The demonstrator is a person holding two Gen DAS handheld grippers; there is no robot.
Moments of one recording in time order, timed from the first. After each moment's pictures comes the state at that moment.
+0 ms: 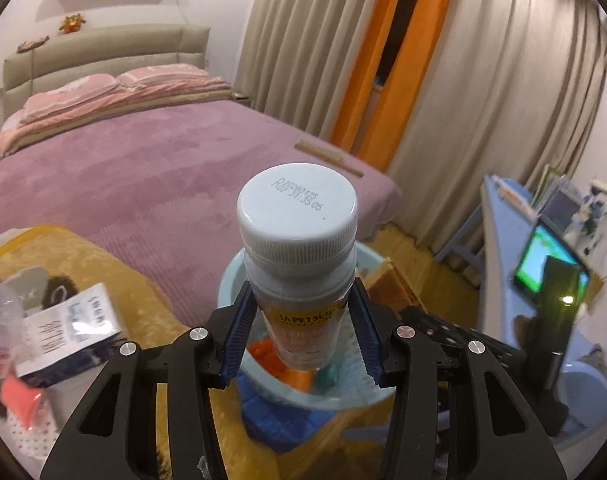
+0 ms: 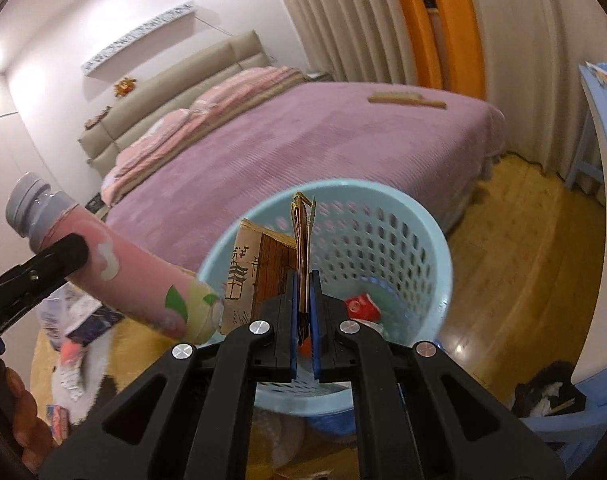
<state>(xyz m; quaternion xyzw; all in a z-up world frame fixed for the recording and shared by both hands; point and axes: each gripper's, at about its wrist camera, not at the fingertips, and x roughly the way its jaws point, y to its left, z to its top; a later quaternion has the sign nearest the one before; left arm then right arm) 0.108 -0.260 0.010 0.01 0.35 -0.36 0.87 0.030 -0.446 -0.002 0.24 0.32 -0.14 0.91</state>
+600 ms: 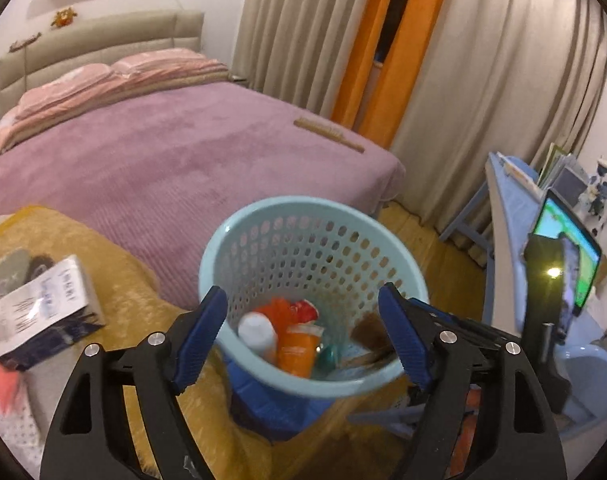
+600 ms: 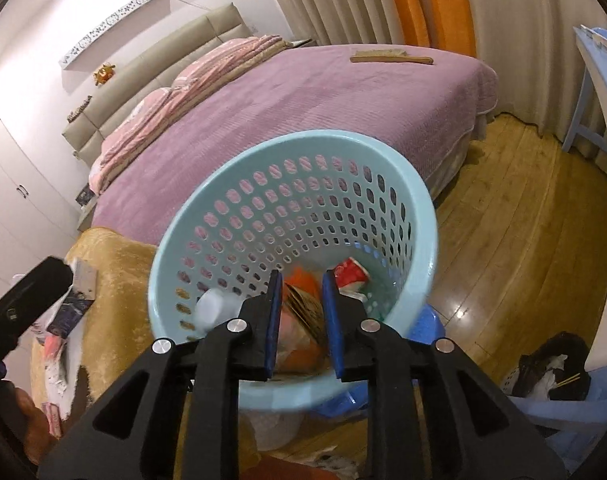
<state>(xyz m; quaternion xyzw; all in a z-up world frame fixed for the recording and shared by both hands) 0.094 -0.274 0.001 0.02 0.36 -0.36 0.86 0.028 -0.464 -0.031 0.27 0.36 -0.13 0.89</state>
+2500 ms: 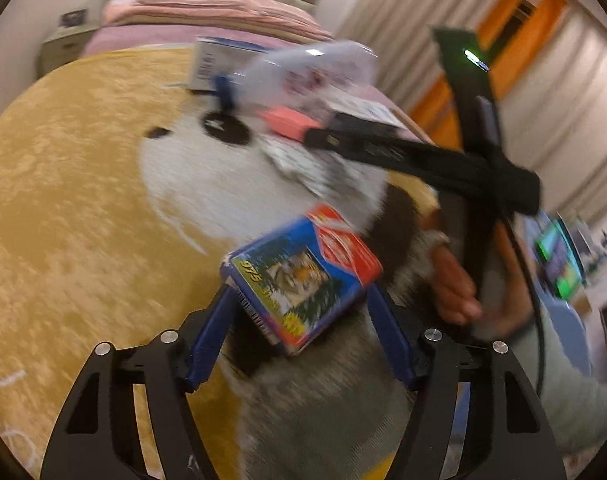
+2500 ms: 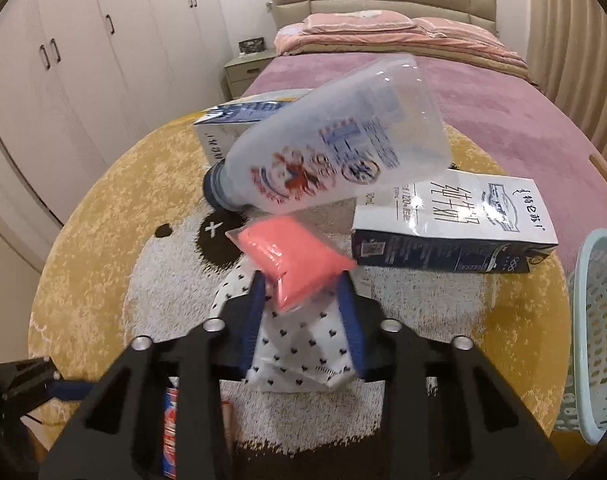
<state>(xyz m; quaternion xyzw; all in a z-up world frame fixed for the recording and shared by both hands) 0.016 0.047 -0.060 -0.10 0.45 -0.28 0.84 0.133 -0.112 -0.013 0.00 0.42 0.17 0.89</state>
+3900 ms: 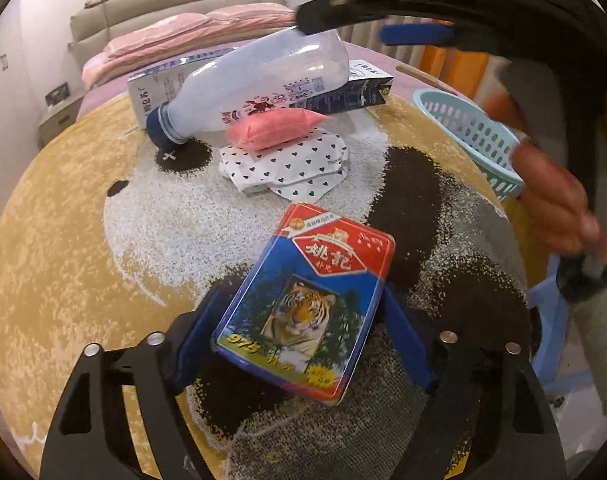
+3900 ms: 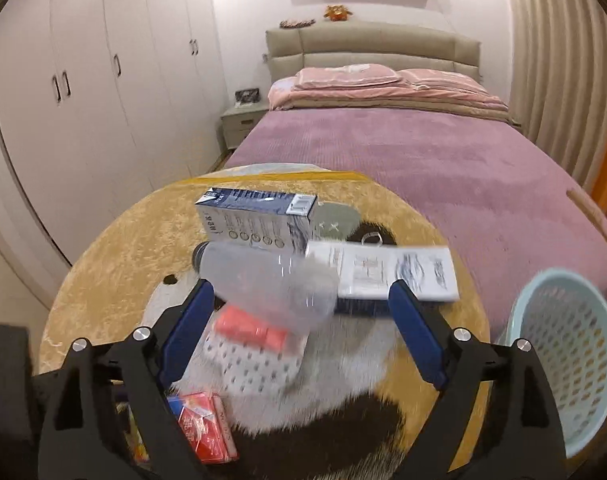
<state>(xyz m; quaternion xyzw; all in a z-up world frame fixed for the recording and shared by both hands) 0.029 -0.026 -0.069 0.07 0.44 -0.23 0.87 0.130 -0.142 0.043 -0.01 0.35 0.16 0.92</state>
